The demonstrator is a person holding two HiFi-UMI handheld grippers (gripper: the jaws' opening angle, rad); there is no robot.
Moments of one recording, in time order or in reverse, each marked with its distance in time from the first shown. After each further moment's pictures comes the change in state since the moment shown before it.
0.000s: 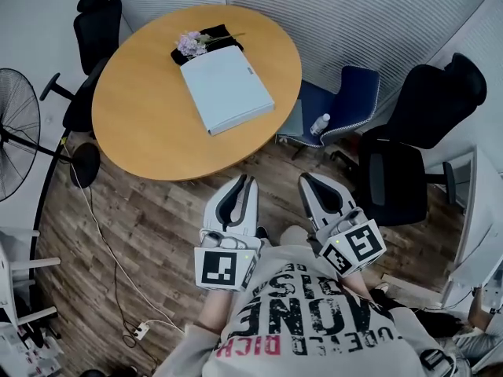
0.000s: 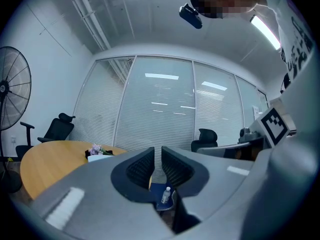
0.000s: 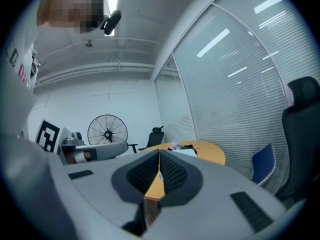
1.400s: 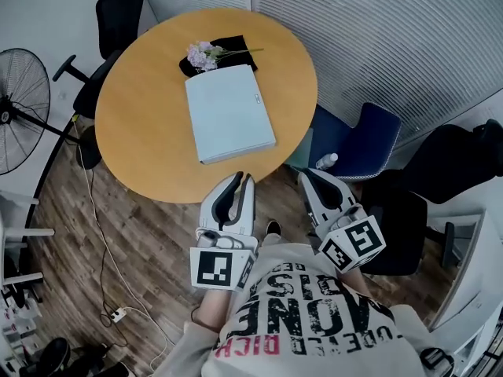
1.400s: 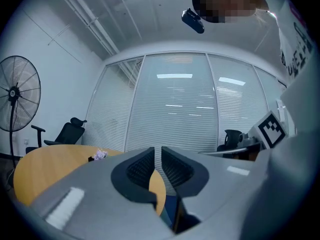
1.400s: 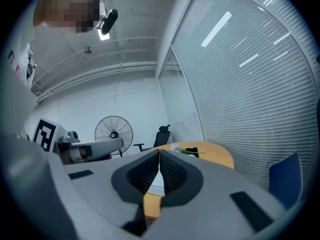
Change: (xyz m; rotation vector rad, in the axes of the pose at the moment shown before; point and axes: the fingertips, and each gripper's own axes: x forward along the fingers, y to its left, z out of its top) left arm 0.146 0.030 0.007 -0.001 -0.034 0.203; right arm 0.108 -0.137 0.024 0.018 0.030 0.180
